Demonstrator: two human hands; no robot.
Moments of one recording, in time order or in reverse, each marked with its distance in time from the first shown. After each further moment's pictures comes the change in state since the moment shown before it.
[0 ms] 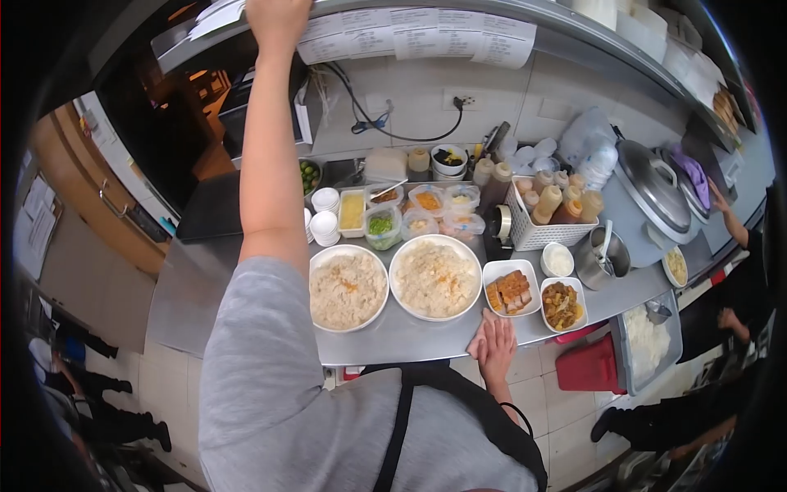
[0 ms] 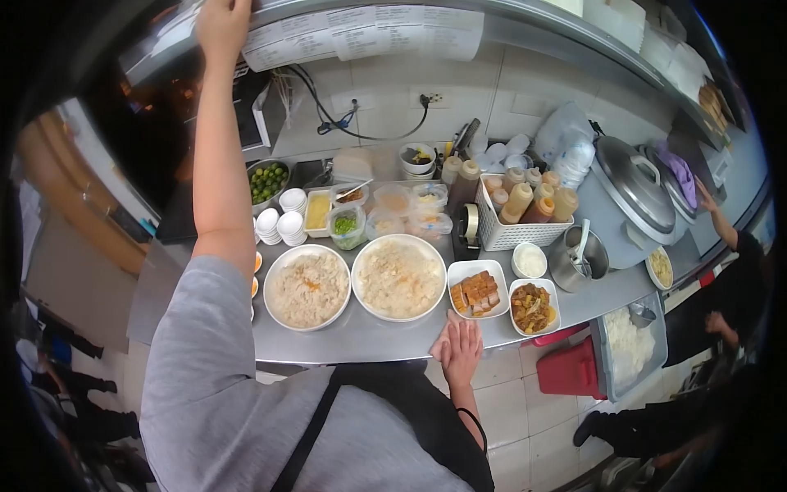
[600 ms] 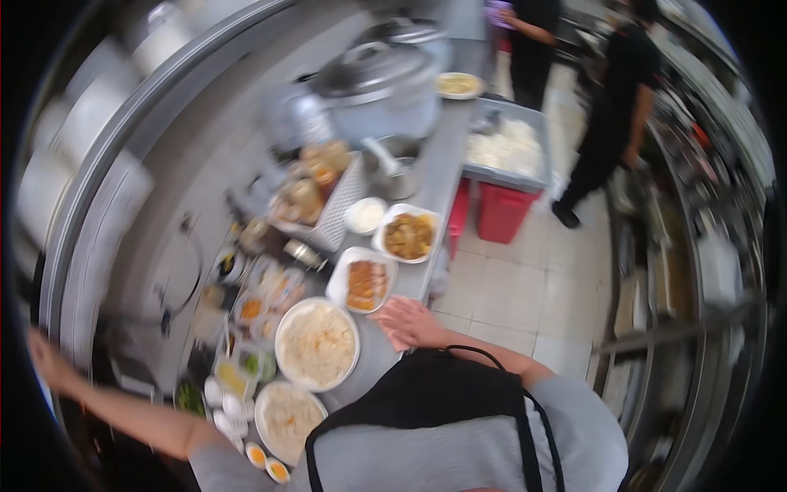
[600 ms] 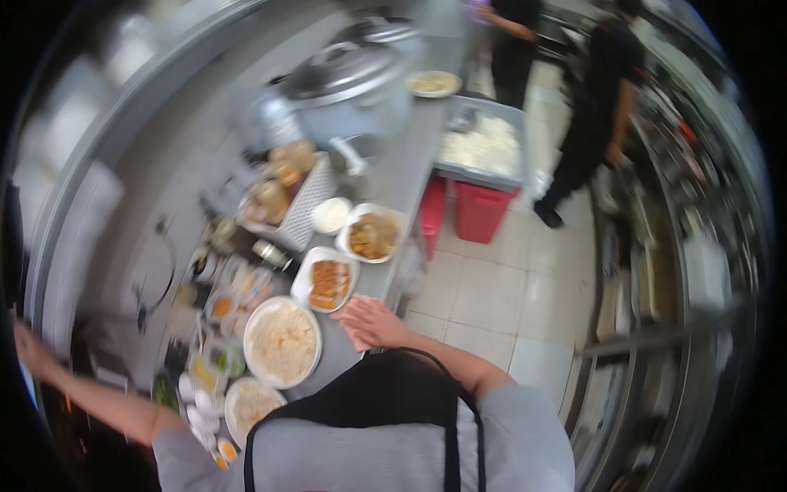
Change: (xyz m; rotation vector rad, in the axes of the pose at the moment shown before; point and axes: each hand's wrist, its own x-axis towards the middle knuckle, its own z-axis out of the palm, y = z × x) left_hand -0.007 -0.134 0.051 0.147 -0.269 -0.136; right_hand -0.009 0.013 -0.001 0.124 0.106 0.057
